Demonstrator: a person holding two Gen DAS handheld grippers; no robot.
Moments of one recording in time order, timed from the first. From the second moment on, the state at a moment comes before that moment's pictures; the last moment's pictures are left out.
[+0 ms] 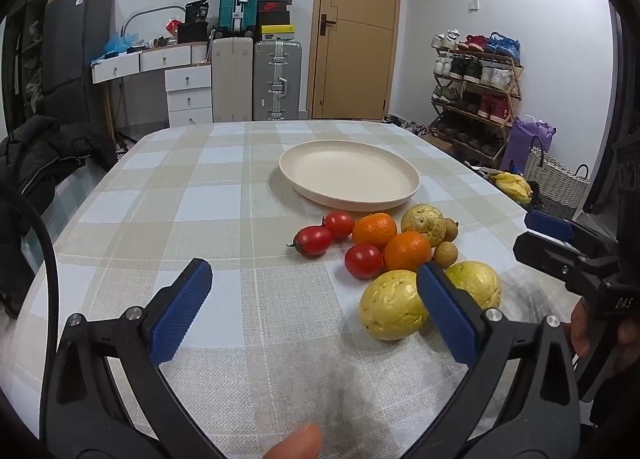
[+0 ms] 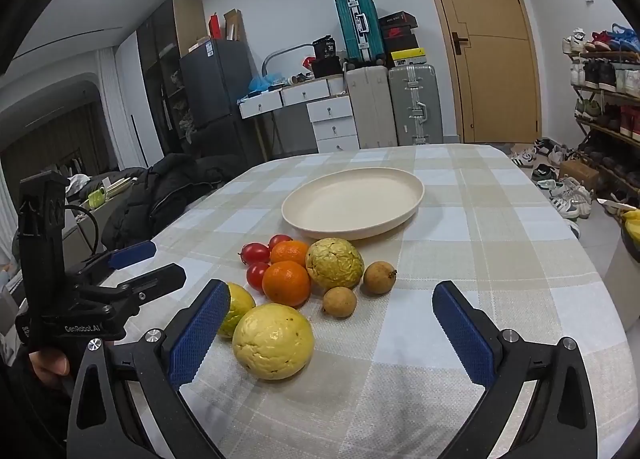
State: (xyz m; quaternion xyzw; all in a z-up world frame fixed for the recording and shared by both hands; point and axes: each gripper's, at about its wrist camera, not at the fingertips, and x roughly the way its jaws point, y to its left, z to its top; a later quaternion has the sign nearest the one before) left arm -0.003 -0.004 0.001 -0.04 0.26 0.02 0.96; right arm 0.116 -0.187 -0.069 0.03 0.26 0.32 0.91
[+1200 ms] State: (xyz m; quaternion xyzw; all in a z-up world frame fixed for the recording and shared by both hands) left arm -0.004 -0.006 -0.004 -0.04 0.26 0.02 0.96; right arm 0.122 -0.190 -0.073 0.04 0.27 0.31 0.91
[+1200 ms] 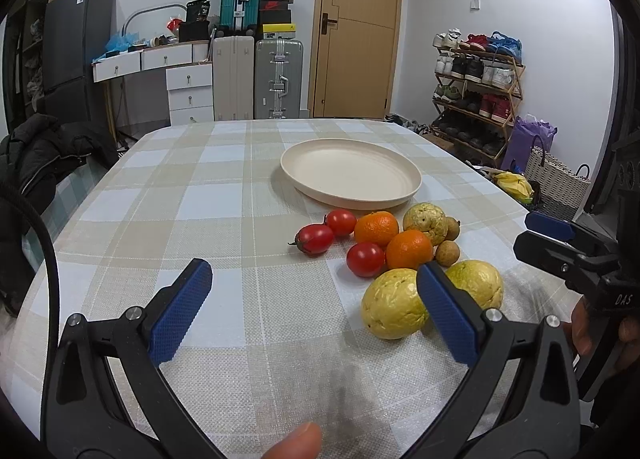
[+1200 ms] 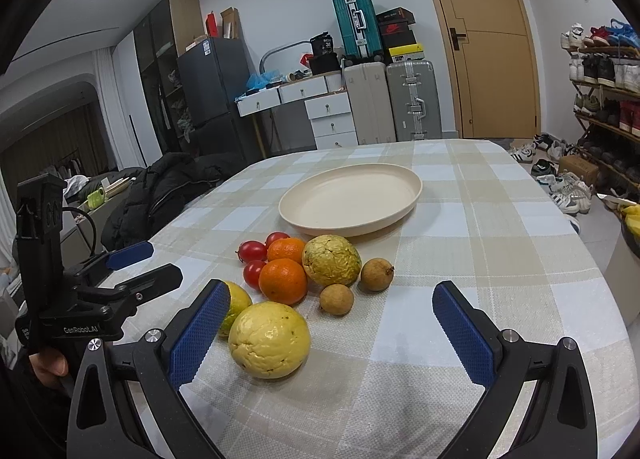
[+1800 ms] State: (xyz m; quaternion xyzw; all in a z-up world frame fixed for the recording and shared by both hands) left arm -0.004 -0.006 -0.004 -0.04 0.26 0.02 0.96; right arm 0.123 -0.190 -0.074 0.04 0.27 0.32 0.91
